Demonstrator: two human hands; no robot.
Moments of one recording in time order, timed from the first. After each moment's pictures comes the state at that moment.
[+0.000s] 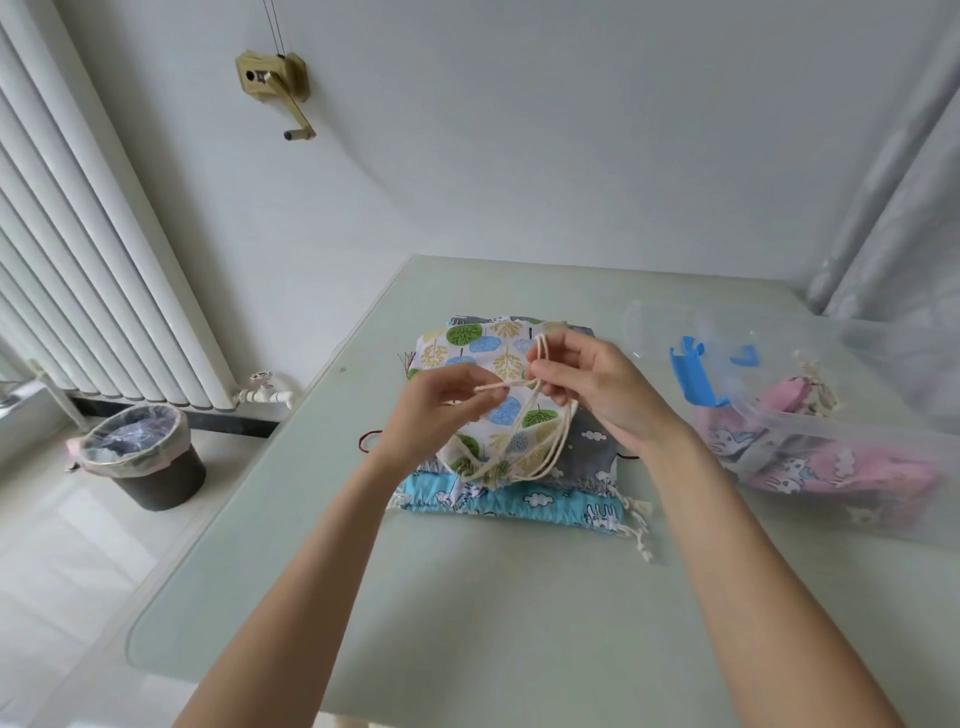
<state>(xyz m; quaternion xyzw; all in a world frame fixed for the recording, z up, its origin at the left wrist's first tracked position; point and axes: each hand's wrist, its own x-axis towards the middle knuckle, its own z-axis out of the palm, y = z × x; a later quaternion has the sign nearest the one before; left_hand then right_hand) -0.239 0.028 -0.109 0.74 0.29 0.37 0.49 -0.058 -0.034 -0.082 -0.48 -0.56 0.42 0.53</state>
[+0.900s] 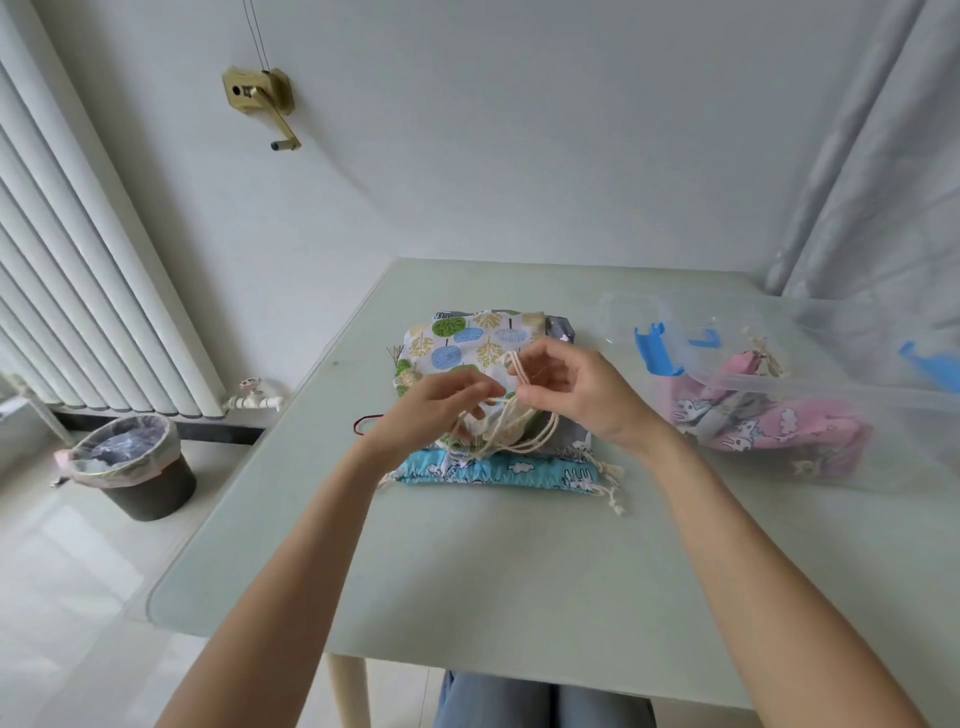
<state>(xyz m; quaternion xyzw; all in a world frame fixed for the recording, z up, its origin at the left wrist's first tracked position) -0.249 0.000 -0.103 0.78 0.29 0.24 0.50 -0.071 -0.084 -0.083 -0.51 -0.64 0.32 0.48</state>
